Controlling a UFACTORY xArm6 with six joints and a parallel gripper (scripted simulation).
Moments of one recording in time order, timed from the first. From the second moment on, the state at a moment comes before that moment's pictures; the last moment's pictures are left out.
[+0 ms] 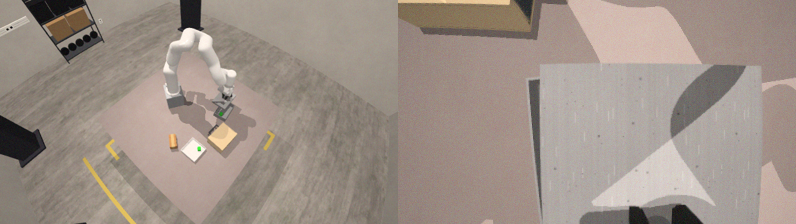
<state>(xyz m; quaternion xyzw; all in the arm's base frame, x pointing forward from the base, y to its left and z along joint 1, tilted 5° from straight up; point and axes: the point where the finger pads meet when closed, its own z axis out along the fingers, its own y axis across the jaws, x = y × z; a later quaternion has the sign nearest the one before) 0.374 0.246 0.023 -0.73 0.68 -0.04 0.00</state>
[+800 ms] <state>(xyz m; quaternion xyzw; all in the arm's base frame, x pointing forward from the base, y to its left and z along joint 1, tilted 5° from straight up) 0.146 0.239 -0.004 -0.53 0.85 -0.02 0.00</state>
